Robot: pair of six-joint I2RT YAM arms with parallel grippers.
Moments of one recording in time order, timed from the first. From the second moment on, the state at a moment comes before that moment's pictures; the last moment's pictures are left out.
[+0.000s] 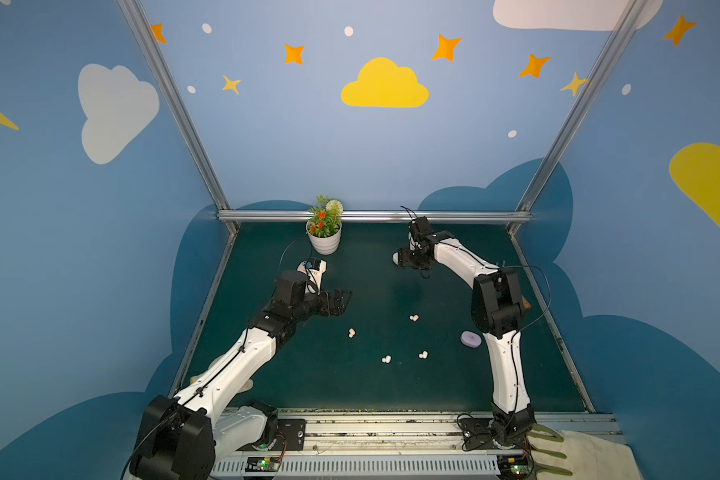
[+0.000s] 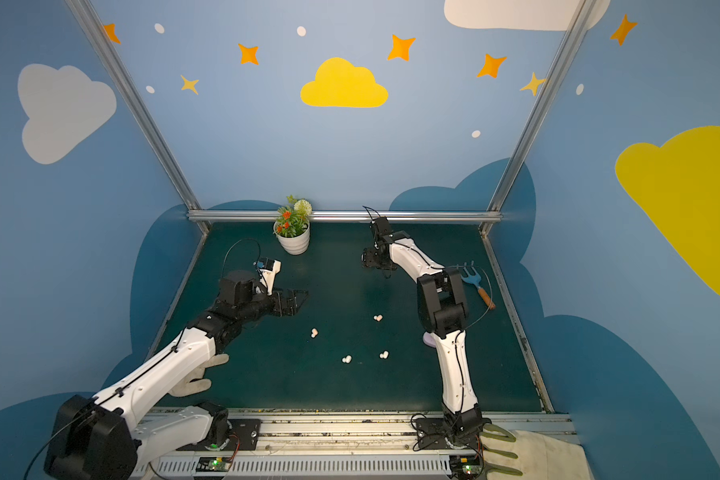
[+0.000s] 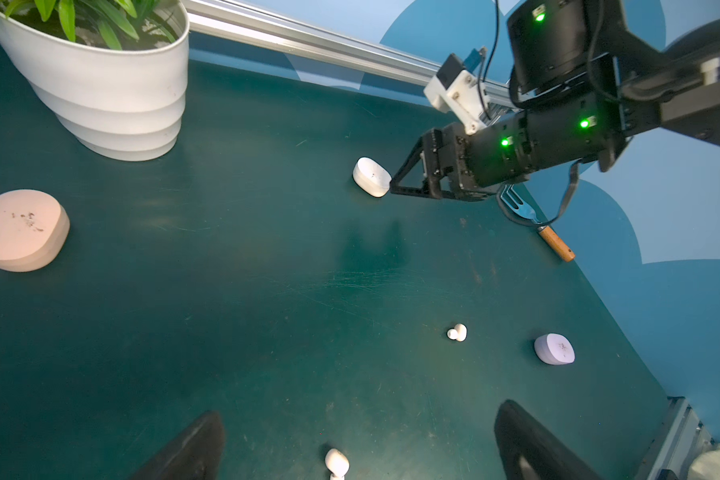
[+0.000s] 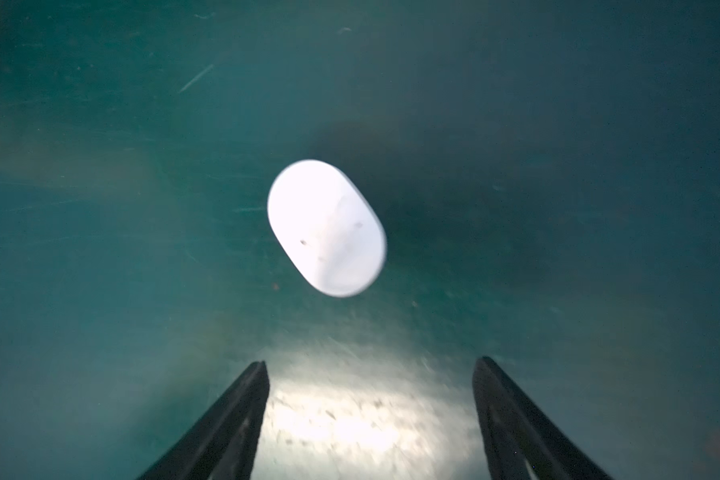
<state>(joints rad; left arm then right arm) -0.34 1.14 0.72 -0.12 0.29 -0.34 0.43 2.31 1.95 -0.73 0.00 0.35</state>
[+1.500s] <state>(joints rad) -0.29 1.19 0.72 -0.10 0.33 -0.34 0.43 2.35 2.03 -0.79 0.13 0.37</state>
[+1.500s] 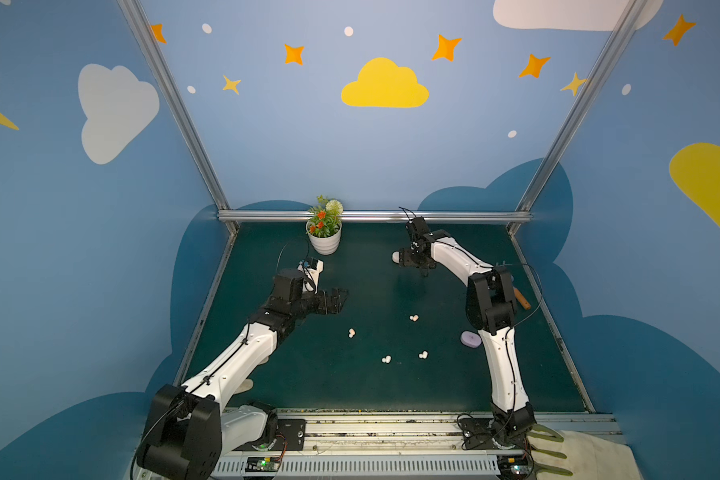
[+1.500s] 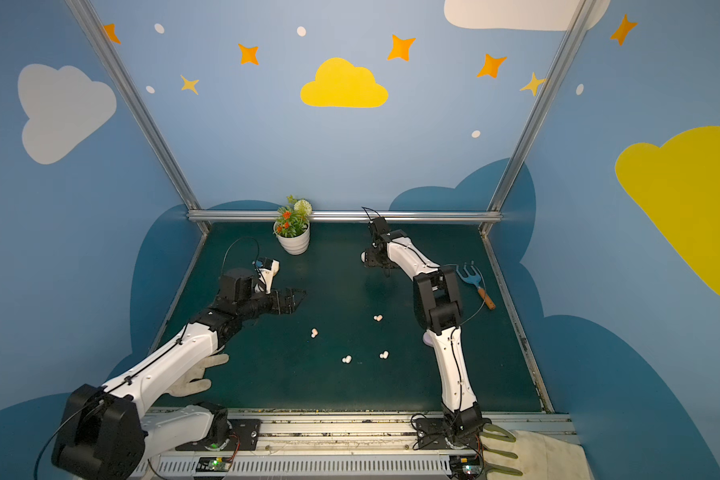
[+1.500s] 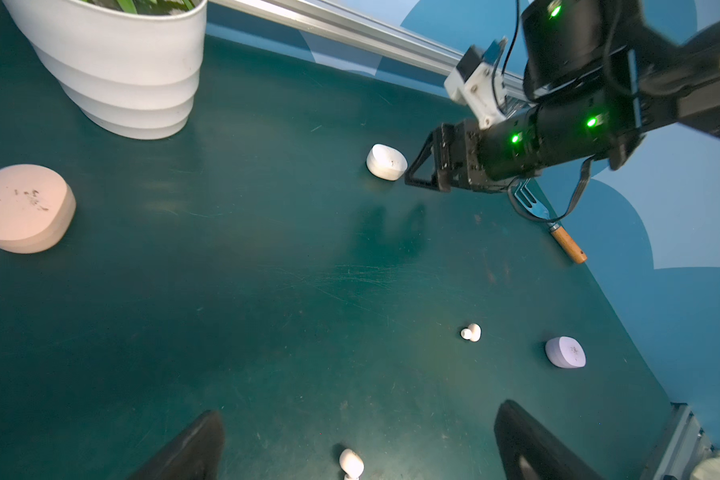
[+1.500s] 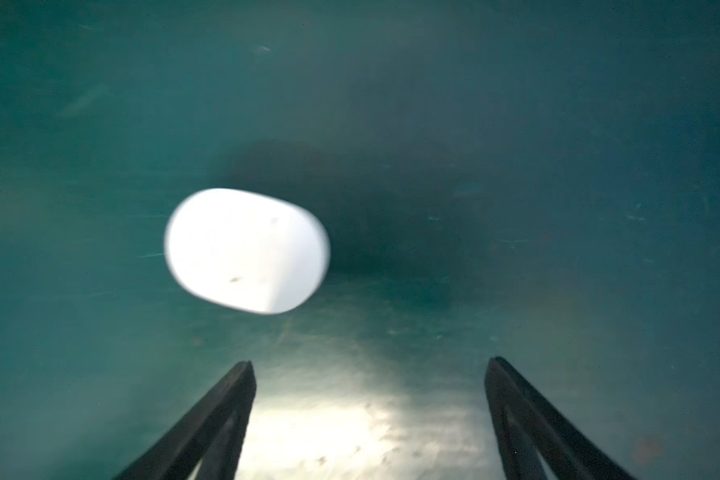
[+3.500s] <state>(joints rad) -0.28 1.20 0.72 -0.10 0.38 -0.32 0.46 2.52 2.21 -0.78 0.11 0.49</state>
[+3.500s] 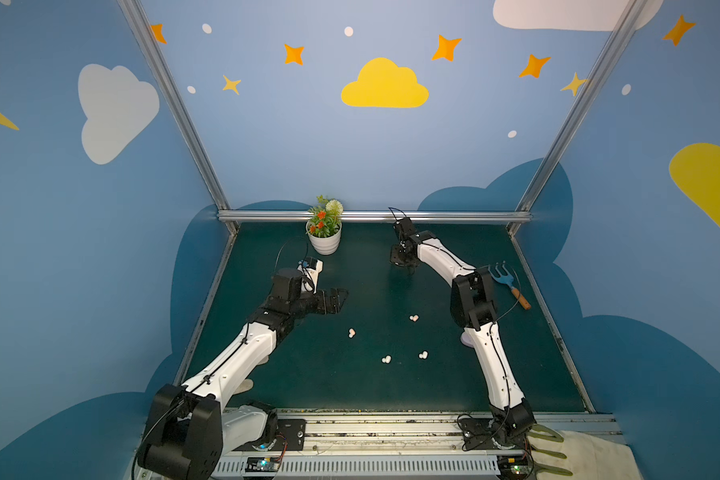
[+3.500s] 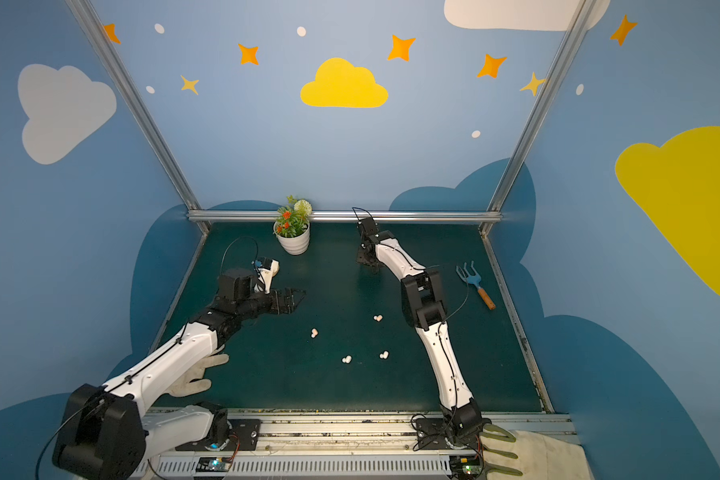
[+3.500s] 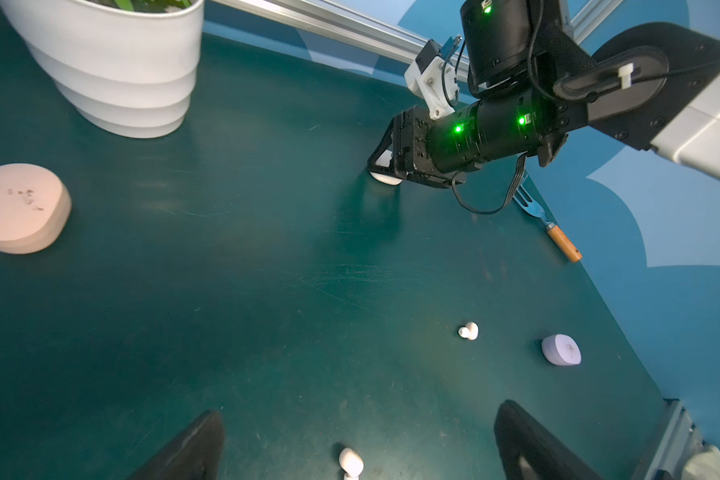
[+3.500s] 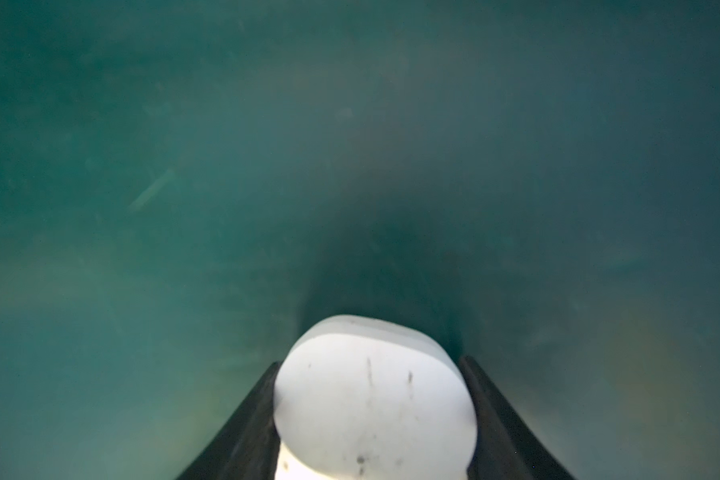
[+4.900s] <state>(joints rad) -0.66 1.34 0.84 -0.01 0.68 0.12 0.69 1.23 1.07 -0.60 -0.47 0.61</state>
